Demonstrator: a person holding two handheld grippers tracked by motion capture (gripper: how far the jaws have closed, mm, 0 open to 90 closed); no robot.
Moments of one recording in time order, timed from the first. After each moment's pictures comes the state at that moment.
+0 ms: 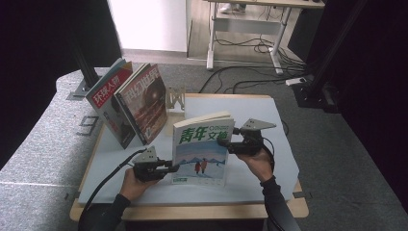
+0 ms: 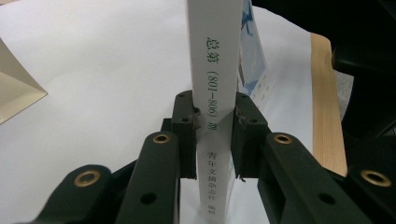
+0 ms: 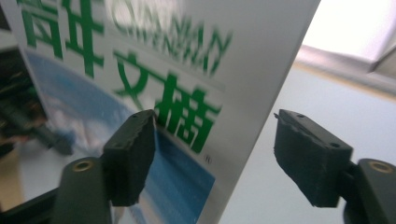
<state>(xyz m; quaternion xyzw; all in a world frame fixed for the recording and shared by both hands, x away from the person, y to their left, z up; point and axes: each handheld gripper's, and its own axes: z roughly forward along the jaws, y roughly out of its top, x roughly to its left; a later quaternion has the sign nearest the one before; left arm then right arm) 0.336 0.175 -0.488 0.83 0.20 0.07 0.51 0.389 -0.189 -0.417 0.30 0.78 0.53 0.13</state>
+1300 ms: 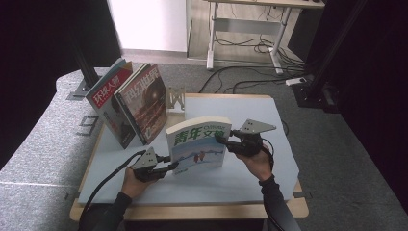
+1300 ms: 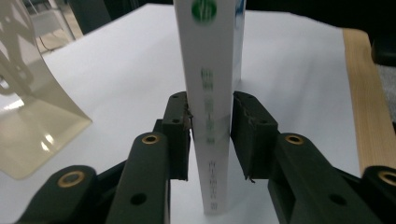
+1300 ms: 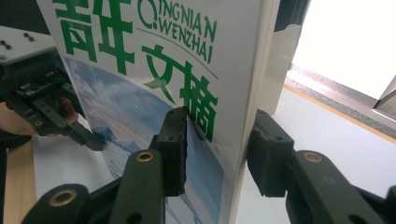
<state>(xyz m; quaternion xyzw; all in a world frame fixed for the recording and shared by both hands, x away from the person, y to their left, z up) 0.333 0.174 -0.484 0.82 0.17 0.16 0.52 0.373 -0.181 -0.398 0.24 0.78 0.55 0.17</state>
